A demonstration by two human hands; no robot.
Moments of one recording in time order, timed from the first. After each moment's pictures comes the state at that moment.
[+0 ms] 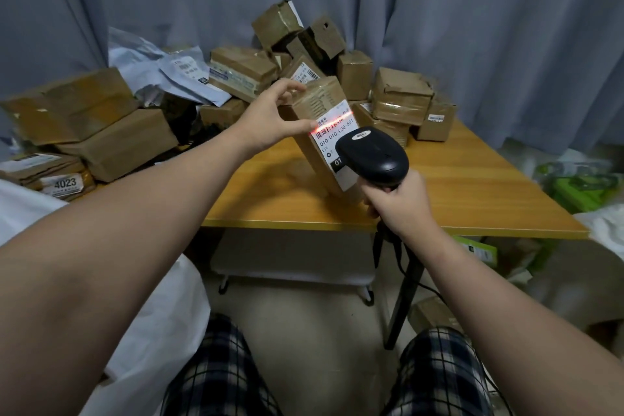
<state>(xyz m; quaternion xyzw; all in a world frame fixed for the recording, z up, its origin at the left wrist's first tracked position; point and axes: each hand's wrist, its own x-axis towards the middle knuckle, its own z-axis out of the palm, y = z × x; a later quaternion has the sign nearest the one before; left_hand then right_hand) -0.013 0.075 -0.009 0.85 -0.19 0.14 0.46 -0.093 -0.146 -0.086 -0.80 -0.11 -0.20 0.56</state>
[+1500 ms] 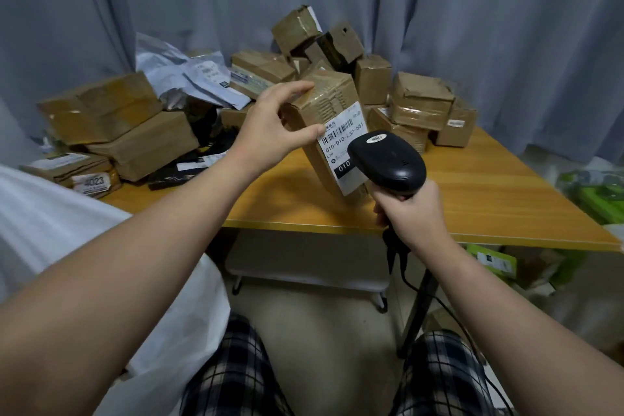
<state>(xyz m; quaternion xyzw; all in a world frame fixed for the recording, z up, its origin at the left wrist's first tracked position) -0.051 0.097 -0.013 0.83 -0.20 0.27 0.45 -0.101 -0.123 -0.085 -0.78 -0.10 -0.21 0.58</state>
